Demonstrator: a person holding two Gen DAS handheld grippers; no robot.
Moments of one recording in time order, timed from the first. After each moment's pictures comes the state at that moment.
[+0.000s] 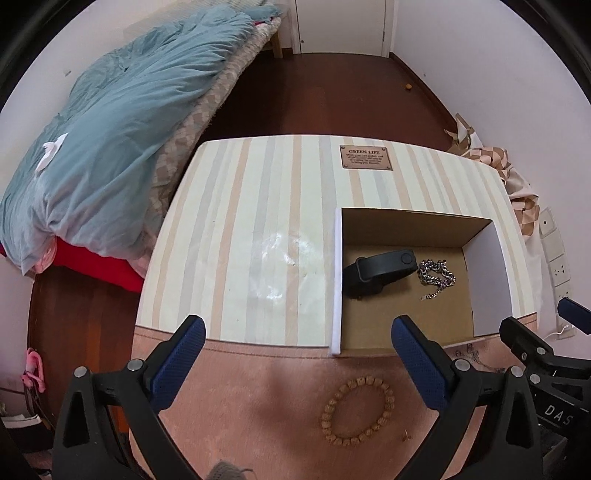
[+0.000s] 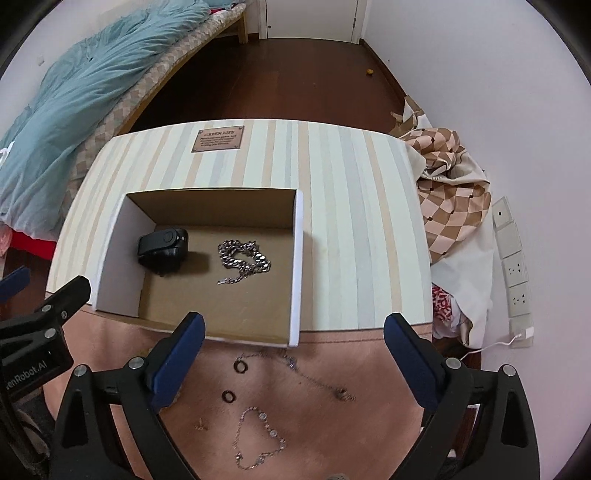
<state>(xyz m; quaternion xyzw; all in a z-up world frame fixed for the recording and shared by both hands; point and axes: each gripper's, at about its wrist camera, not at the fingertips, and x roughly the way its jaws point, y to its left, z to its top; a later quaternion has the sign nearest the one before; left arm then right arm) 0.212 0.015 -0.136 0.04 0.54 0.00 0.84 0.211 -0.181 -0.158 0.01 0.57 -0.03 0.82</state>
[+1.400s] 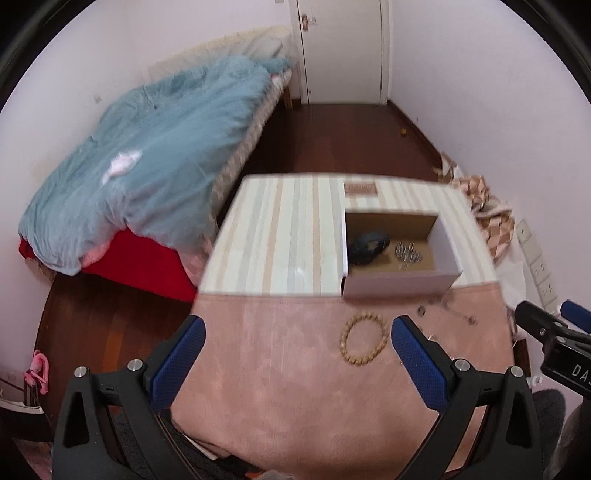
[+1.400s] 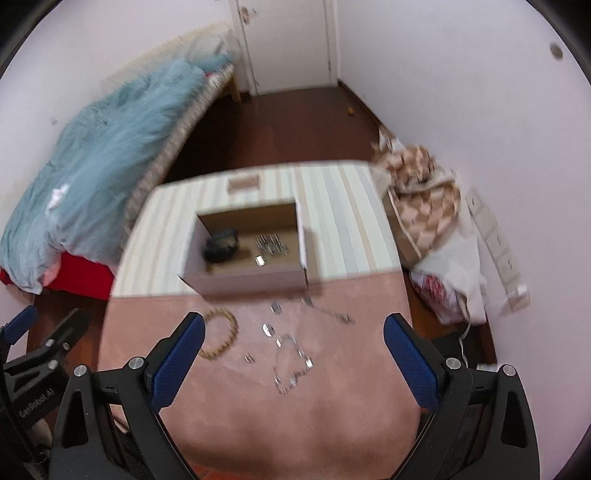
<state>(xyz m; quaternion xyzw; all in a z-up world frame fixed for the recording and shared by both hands) 0.077 0.044 -0.067 0.05 0.46 0.01 0.89 0.064 -0.185 -0.084 0.09 0.50 -0.04 0.86</state>
